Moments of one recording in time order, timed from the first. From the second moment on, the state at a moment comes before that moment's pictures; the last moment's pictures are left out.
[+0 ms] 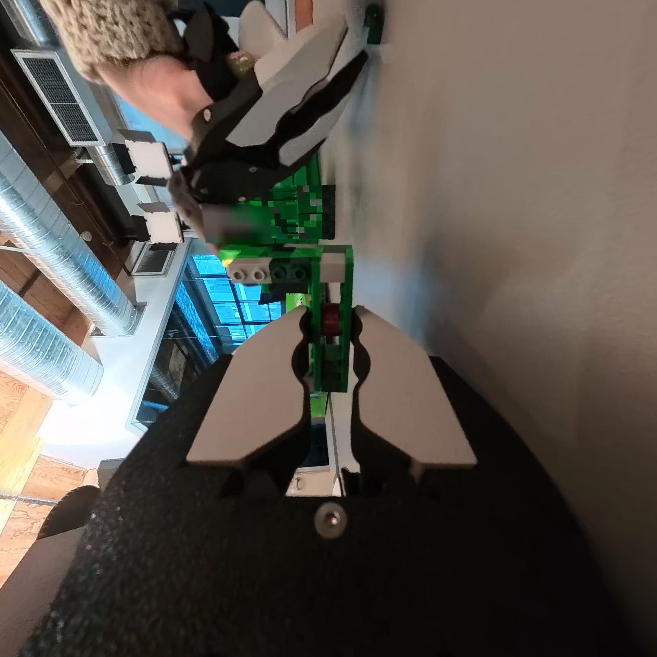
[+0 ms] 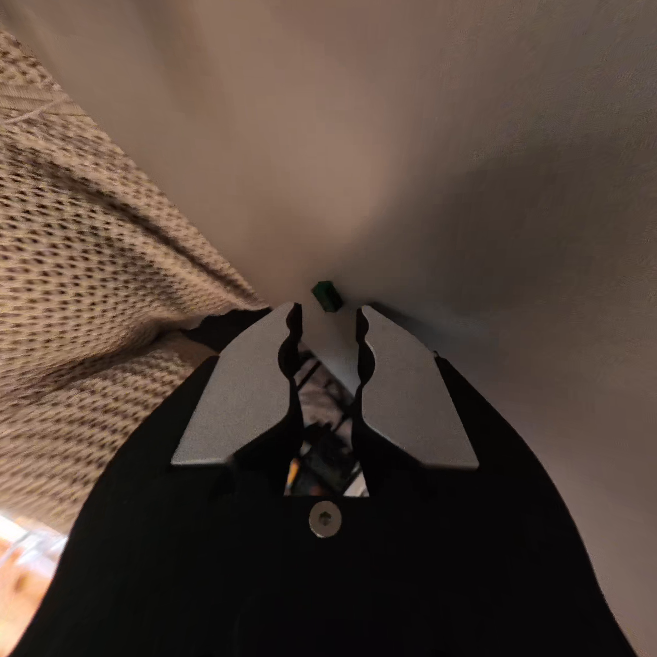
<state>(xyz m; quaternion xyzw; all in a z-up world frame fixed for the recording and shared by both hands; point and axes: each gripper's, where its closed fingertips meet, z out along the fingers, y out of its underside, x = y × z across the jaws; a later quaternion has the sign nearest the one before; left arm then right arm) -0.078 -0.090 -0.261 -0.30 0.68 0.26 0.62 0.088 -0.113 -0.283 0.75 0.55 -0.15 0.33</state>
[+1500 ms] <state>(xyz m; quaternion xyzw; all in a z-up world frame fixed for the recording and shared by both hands) -0.071 -0.098 -0.244 -0.21 0.67 0.35 0.62 -0.006 -0.057 -0.244 0.70 0.66 -0.18 -0.20</state>
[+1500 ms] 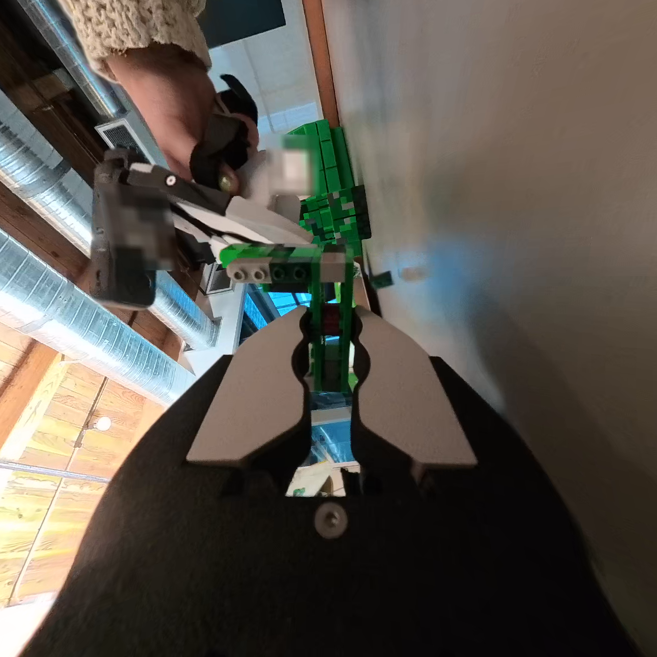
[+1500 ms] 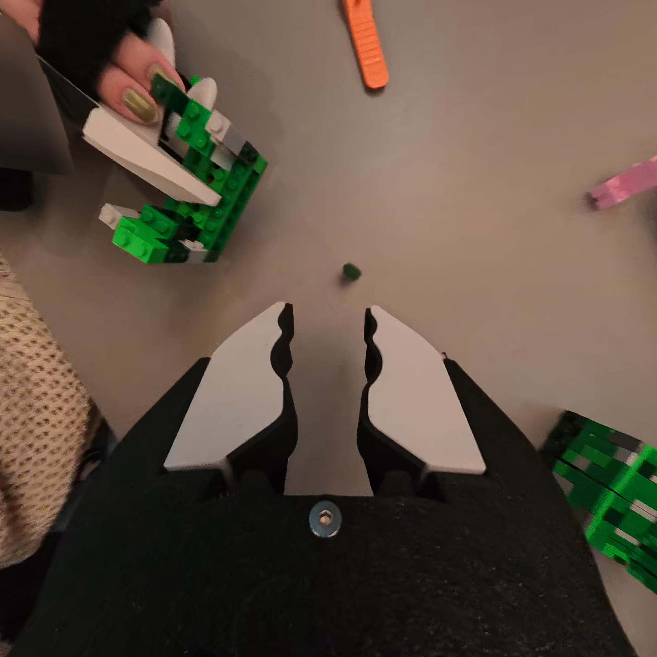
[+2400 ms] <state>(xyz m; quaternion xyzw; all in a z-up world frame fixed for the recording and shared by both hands) -0.106 -0.098 -0.246 -0.26 0.66 0.35 0.61 -0.077 -0.036 -0.278 0.48 0.83 -0.18 -0.21</state>
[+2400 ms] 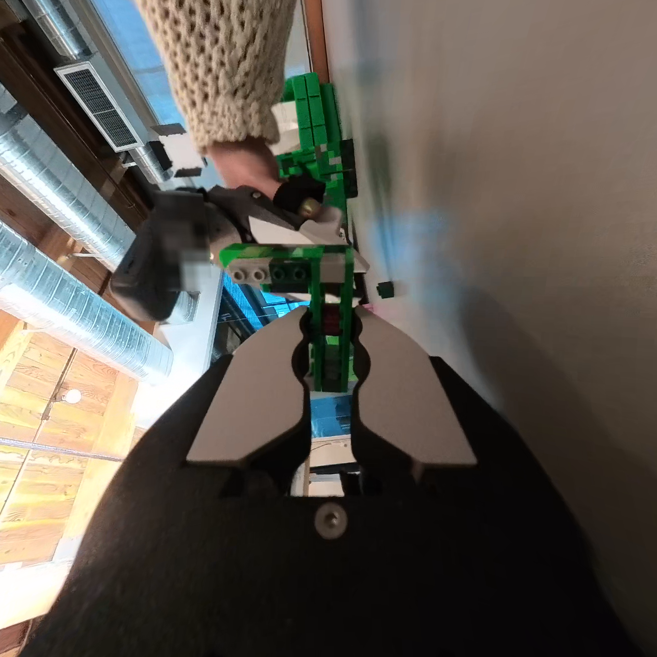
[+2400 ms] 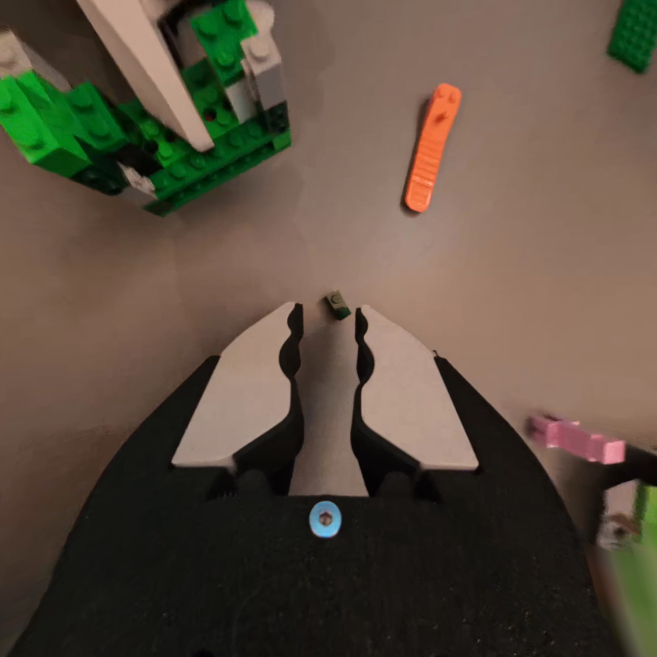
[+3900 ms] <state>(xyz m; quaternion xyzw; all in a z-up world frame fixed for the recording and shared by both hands) -0.101 -0.093 -0.265 -0.35 0.70 0.29 0.55 -0.084 -0.123 -0.223 0.41 0.89 -0.15 -0.09</state>
